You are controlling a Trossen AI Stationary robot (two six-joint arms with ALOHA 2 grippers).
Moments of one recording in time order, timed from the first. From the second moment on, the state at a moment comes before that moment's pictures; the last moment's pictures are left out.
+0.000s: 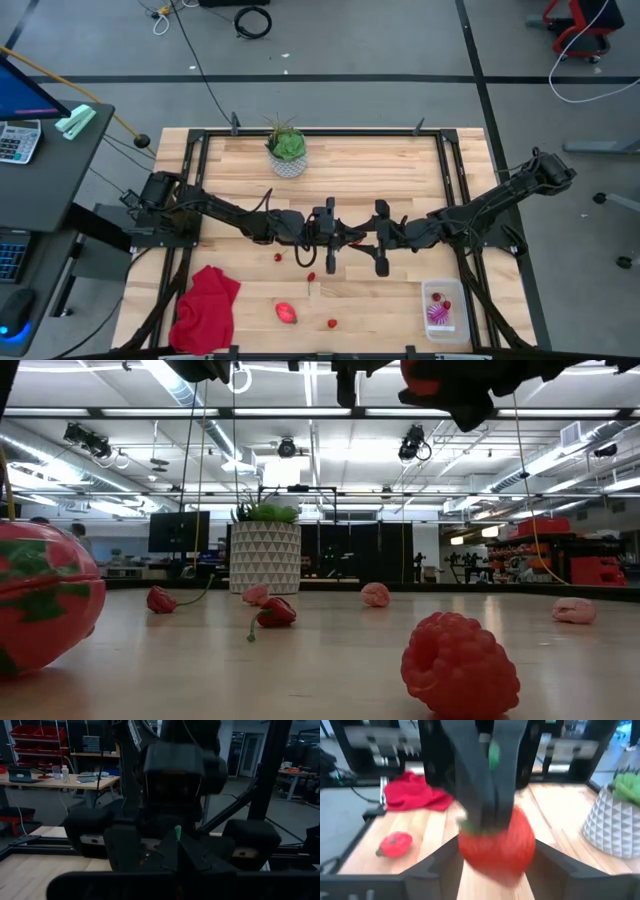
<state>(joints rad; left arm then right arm) -0.22 1.83 1.12 0.78 -0.23 -0.06 0.39 1.26 0.65 0.33 0.43 0.16</state>
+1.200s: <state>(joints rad) -0.22 1.83 1.12 0.76 -0.23 -0.08 0.39 1.26 0.65 0.34 0.39 0.12</state>
